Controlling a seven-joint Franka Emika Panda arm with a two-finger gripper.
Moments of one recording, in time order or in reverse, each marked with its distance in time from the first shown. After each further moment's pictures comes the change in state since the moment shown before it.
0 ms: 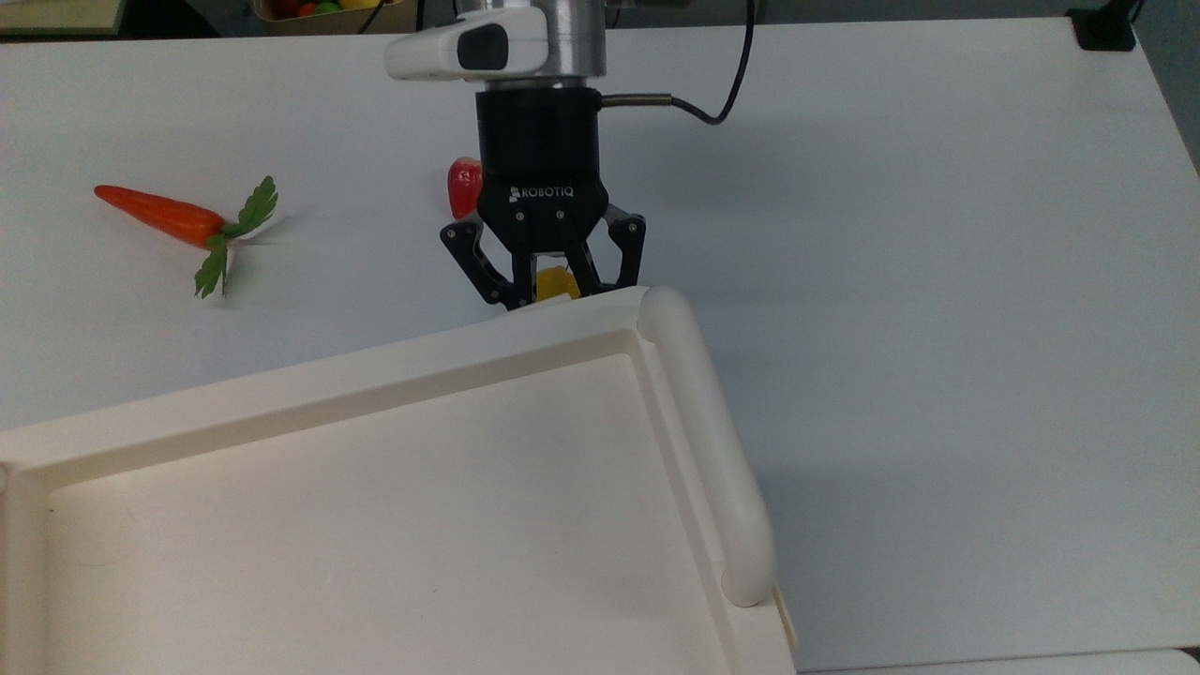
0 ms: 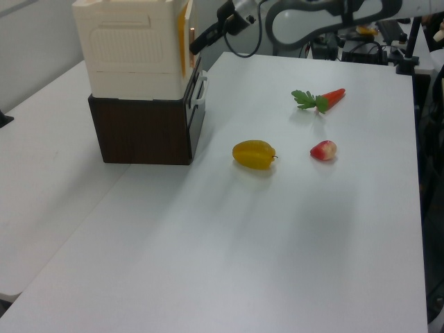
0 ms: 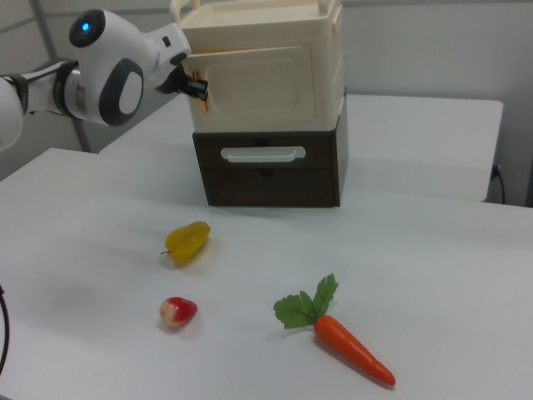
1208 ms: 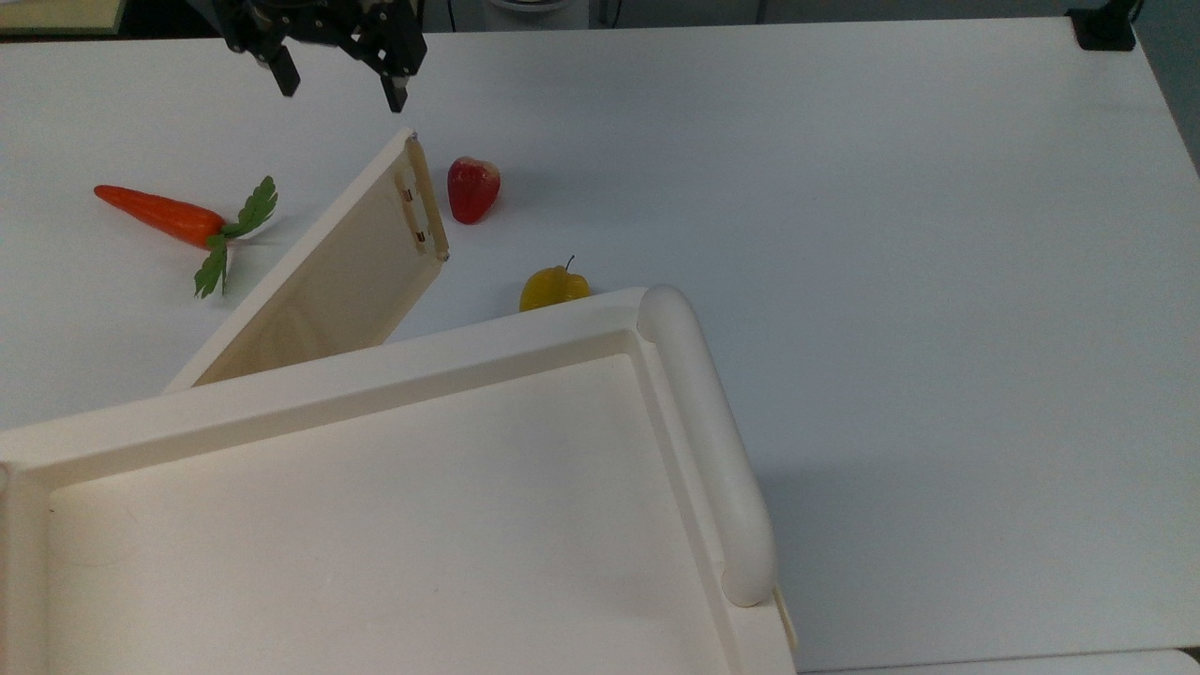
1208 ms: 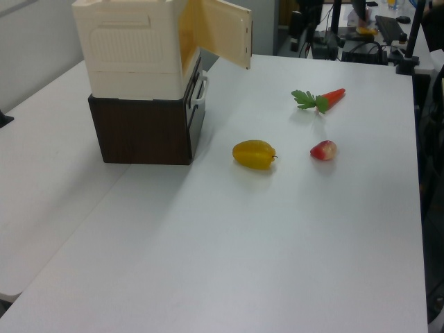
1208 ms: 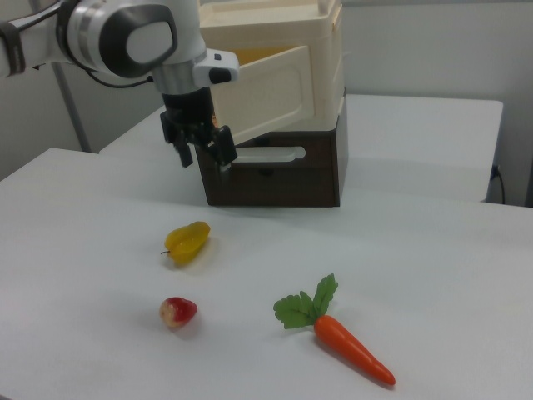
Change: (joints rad) arm -0.243 -0.264 -0.007 -0.046 -0.114 -1.023 -0.015
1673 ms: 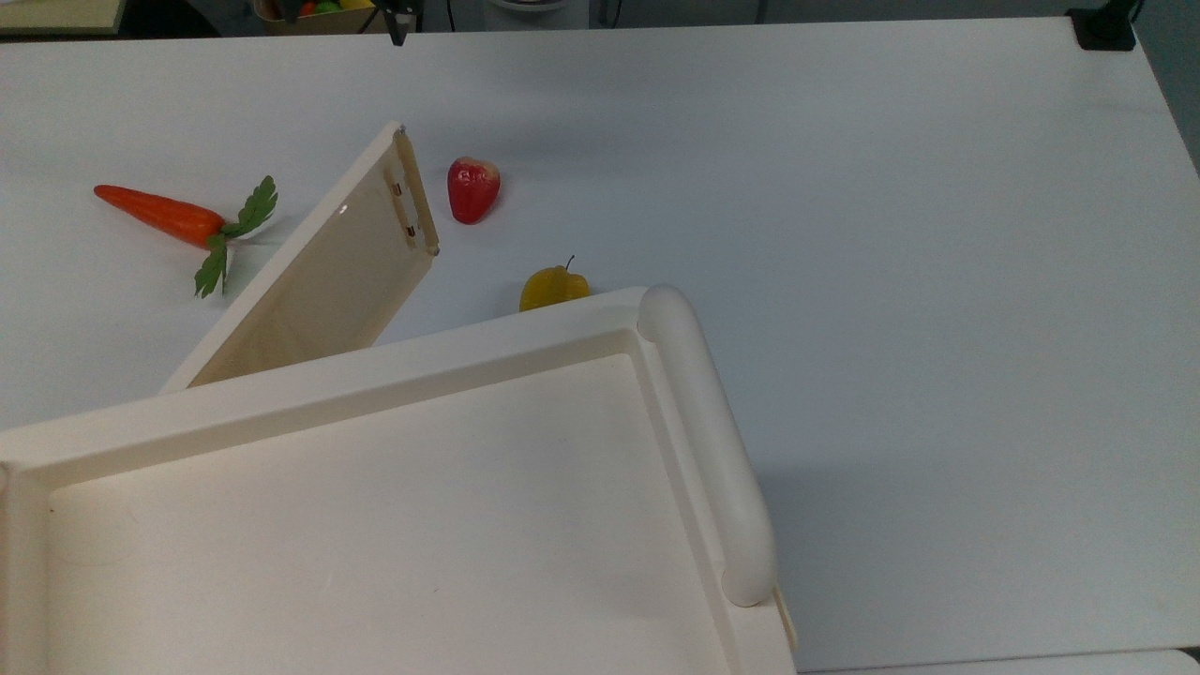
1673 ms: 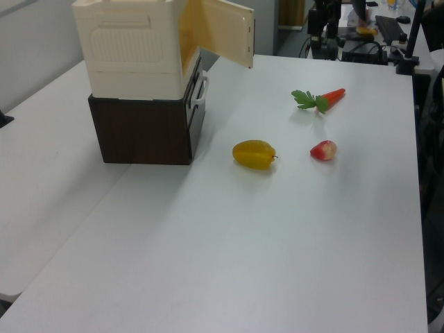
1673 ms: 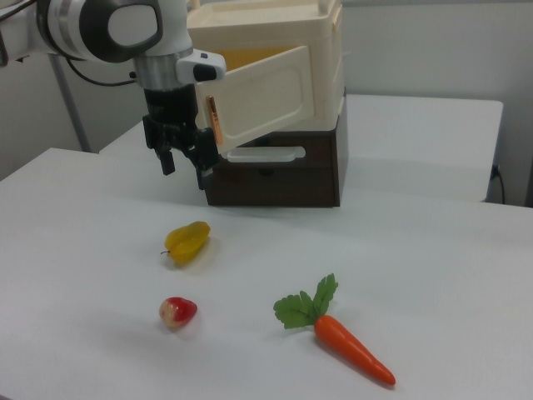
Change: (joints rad) arm 0.010 -0.048 0.001 0.001 -0.058 -0.167 0.030
